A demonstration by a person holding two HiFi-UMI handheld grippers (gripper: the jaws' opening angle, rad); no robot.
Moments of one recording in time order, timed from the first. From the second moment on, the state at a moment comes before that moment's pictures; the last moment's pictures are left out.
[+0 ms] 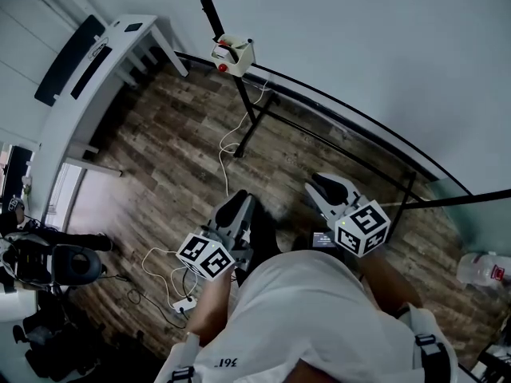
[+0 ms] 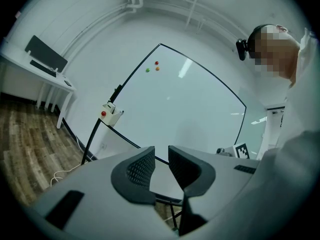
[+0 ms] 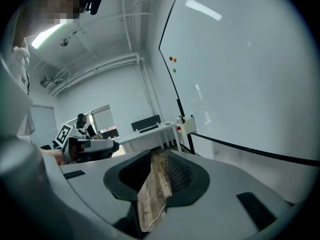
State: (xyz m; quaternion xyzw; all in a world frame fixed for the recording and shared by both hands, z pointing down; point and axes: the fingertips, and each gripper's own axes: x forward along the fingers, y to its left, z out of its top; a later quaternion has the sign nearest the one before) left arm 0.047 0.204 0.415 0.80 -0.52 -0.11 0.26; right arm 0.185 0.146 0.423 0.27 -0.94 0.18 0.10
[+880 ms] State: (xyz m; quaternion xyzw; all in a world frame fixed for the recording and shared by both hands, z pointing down) left arm -0.137 0.019 0.414 0.84 -0.48 -0.08 0.25; right arm 0.006 -0.017 0.418 0.32 -0.93 0.18 0.10
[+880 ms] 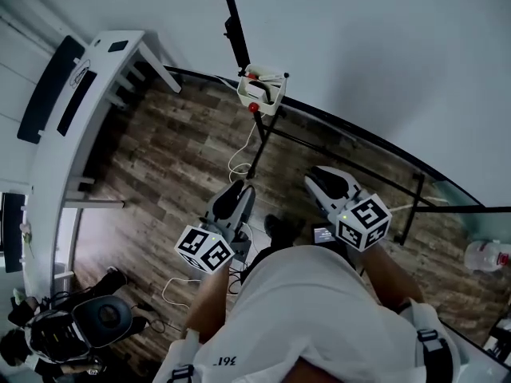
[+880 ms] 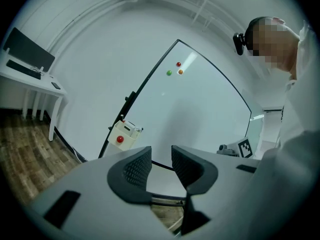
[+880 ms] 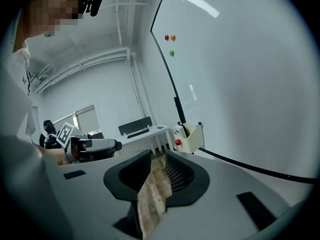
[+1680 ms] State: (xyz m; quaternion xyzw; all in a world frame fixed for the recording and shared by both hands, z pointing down) left arm -0.165 -0.044 0.430 0.86 -0.46 -0.05 0.24; right arm -0.034 -0.066 0.425 0.33 -0.92 0.18 0.11
